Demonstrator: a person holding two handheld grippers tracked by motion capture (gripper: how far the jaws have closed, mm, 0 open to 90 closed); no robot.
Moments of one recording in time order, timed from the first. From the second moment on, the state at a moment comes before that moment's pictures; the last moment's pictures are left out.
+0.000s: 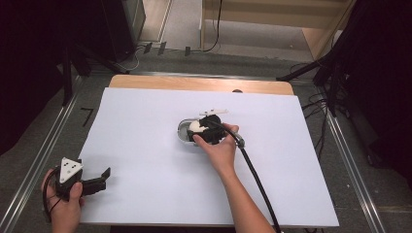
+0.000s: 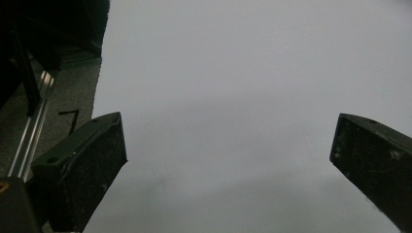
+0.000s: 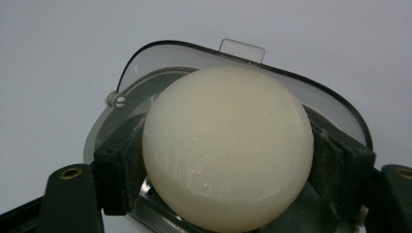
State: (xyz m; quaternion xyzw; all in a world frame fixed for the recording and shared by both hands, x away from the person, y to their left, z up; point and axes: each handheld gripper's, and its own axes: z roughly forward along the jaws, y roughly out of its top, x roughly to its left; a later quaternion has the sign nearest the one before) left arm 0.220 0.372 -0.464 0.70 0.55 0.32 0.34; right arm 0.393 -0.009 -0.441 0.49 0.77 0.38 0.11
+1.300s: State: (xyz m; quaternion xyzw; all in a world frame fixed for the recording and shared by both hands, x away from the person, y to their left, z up) left arm 0.220 0.371 -0.464 0.70 0.55 0.32 0.34; right arm 0.388 -0.023 -0.426 0.50 0.75 0.42 0.13
